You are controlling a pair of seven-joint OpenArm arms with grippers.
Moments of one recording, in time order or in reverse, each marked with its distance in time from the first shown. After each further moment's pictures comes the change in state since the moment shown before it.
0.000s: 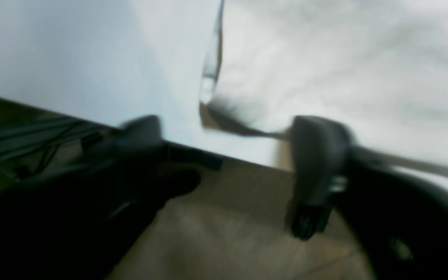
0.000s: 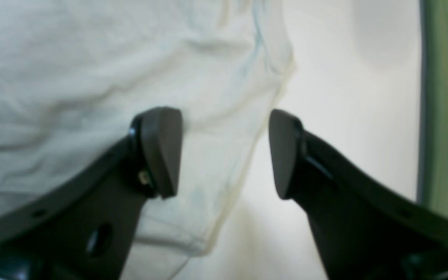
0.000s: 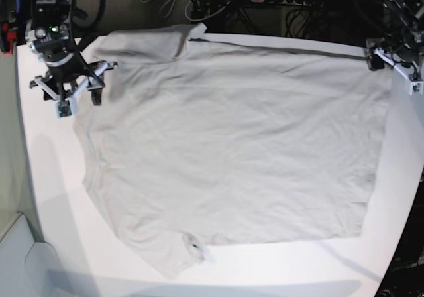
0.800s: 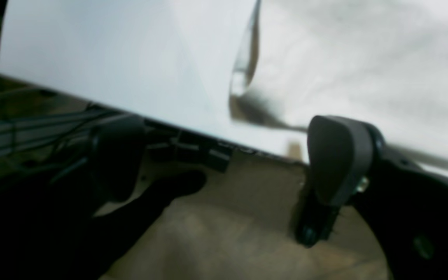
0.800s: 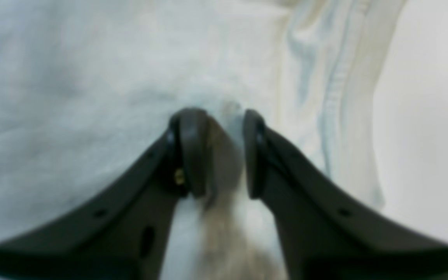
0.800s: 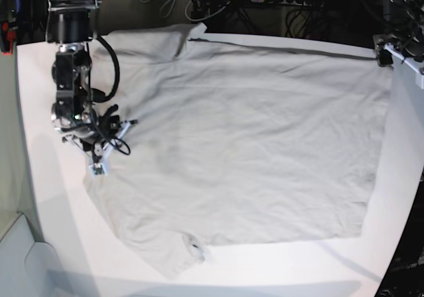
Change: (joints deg) left arm 1.6 -0.5 -4.7 2.5 0.1 0.0 0.1; right arm 31.2 2.1 -11.4 -36.5 0.0 0.2 -6.2
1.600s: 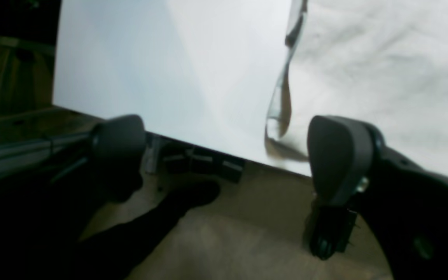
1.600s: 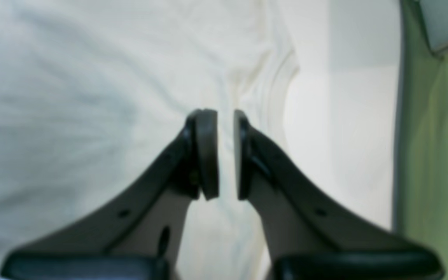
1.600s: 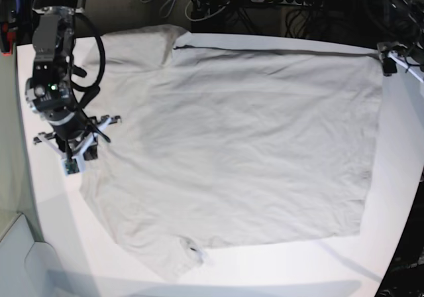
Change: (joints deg) left arm -1.1 0.4 0.4 5.6 -0.4 0.0 3.7; right arm -12.7 1.9 4.8 29.9 0.0 -0.2 -1.2
